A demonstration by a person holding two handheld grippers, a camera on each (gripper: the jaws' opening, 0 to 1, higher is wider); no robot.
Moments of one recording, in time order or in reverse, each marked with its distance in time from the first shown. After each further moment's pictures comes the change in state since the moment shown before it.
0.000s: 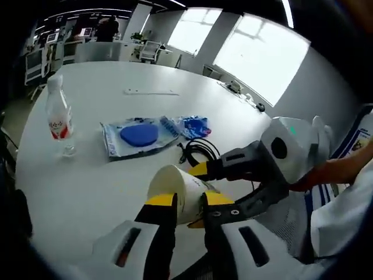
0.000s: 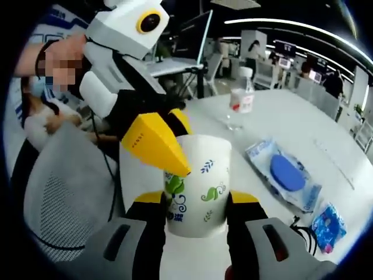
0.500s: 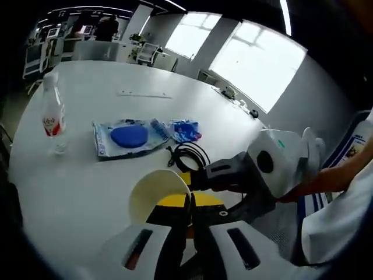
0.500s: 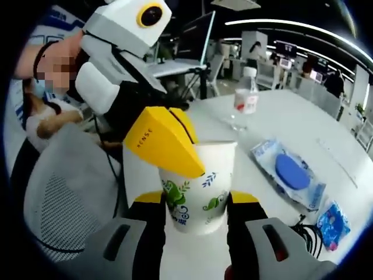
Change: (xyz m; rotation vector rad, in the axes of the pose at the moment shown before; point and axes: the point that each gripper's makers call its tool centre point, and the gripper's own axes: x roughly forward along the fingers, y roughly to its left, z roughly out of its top) left arm 0.001 -0.021 0.002 -0.024 -0.027 -0.050; right arm 0.004 0.009 -0.003 0.011 -0.010 0.010
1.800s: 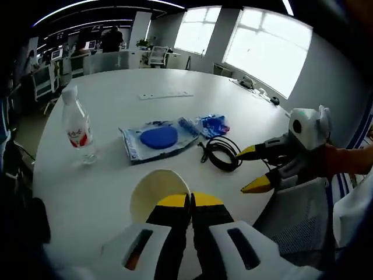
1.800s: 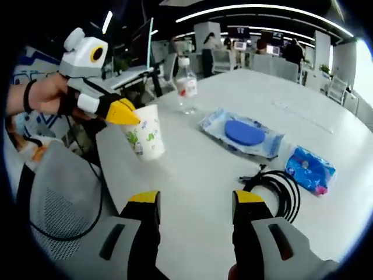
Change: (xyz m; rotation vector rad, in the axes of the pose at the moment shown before) left arm -0.011 0.051 -0.002 0.107 0.021 0.198; right arm -0.071 -0.059 -0.053 0.292 0.005 -0.217
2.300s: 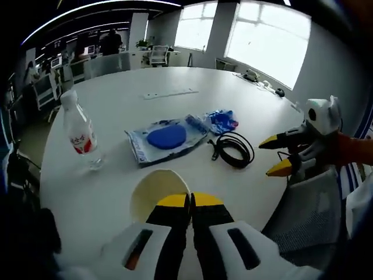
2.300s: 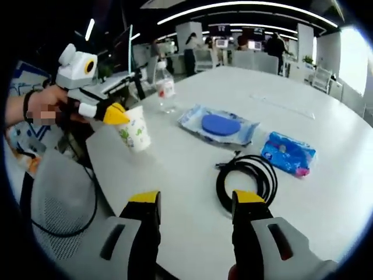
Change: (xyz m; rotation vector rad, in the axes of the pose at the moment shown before) left arm 0.014 0.016 0.001 0.076 0.026 0.061; right arm -0.025 -0.026 -0.020 0.091 0.001 -0.084
